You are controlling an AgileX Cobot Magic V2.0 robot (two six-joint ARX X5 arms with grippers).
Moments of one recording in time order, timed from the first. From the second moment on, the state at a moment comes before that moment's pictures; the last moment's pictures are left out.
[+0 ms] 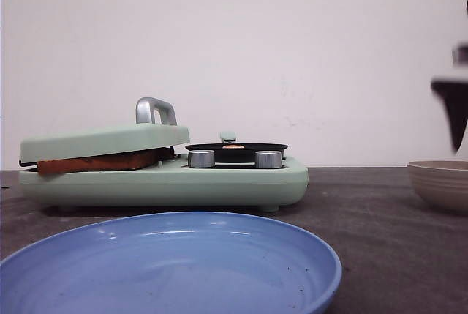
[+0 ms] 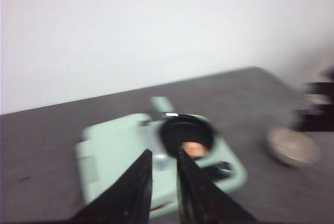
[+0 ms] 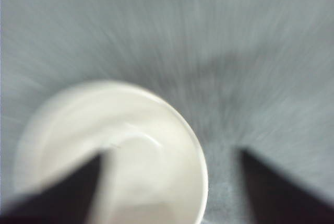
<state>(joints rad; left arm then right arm) -0.55 0.81 1.71 -1.13 -0.17 -0.09 -0.10 1.56 1.20 -0.62 -0.08 0.23</state>
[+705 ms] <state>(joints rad) -0.55 0.31 1.25 -1.09 -0.39 -0.33 0.10 0.56 0.54 -0.05 -0.10 0.19</state>
